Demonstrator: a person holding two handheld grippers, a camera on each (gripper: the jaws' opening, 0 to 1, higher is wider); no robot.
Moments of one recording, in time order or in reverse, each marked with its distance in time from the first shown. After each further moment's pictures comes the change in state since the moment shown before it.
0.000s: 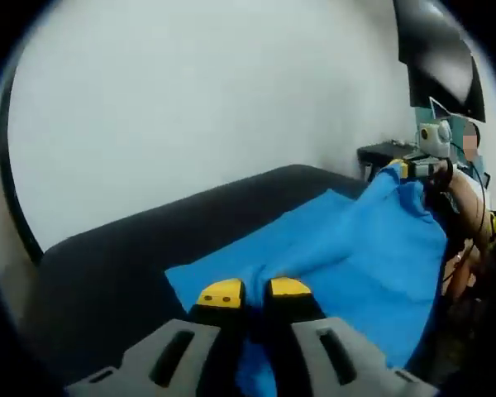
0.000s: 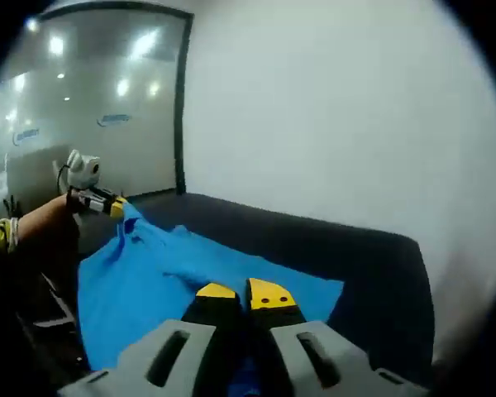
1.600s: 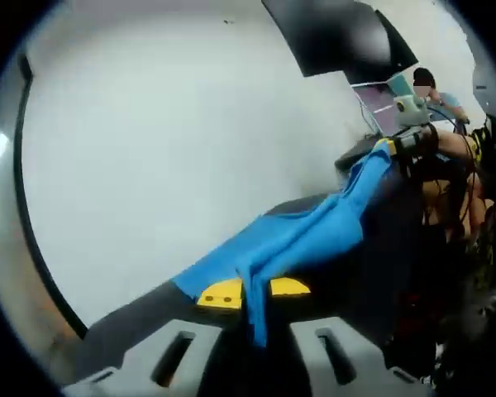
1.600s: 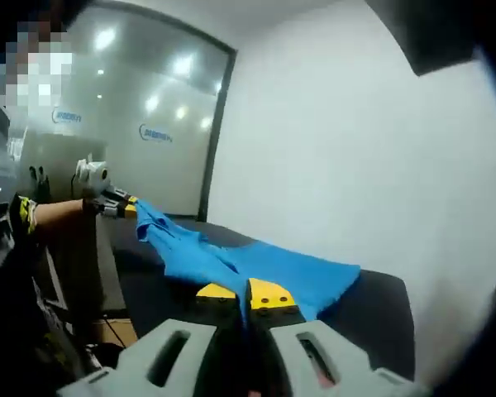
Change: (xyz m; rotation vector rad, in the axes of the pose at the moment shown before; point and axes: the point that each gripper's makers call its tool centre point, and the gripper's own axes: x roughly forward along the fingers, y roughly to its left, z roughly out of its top) left arm -0.174 -0.104 0.008 0.424 -0.374 0.108; right arm -0.185 0.137 0.024 -0.264 -0.409 0.050
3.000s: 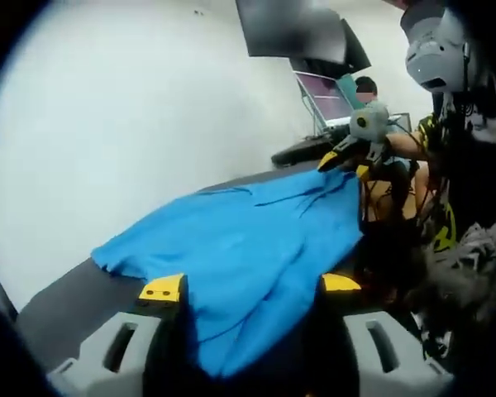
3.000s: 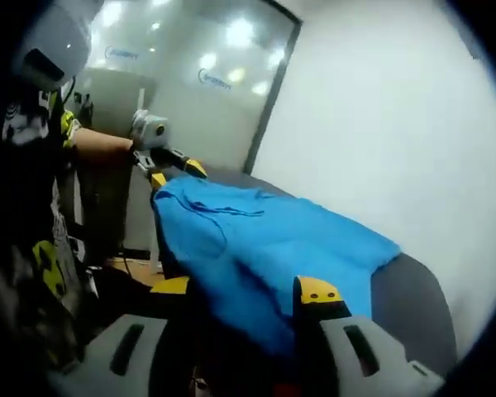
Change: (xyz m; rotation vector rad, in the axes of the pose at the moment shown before) left arm 0.039 -0.091 -0.131 -0.072 0.001 -0.360; right arm 0.008 0.063 -0.160 -0.160 0.228 0.208
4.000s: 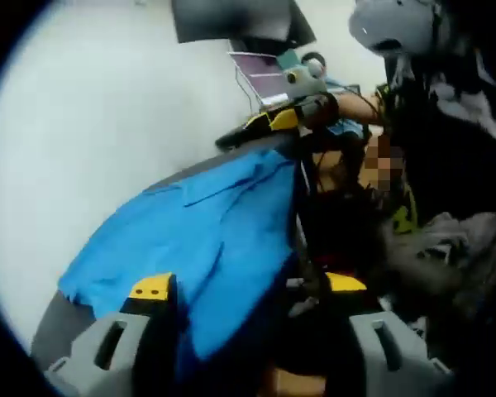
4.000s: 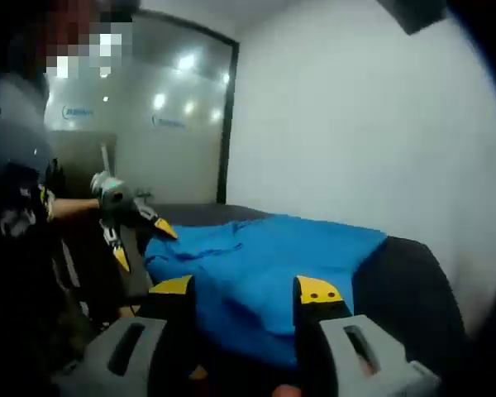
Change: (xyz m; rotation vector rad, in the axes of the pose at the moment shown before) left arm 0.022 -0.075 0.008 0.229 0.104 -0.213; right arm -0.020 -0.013 0.030 0.126 -0.035 -0.112
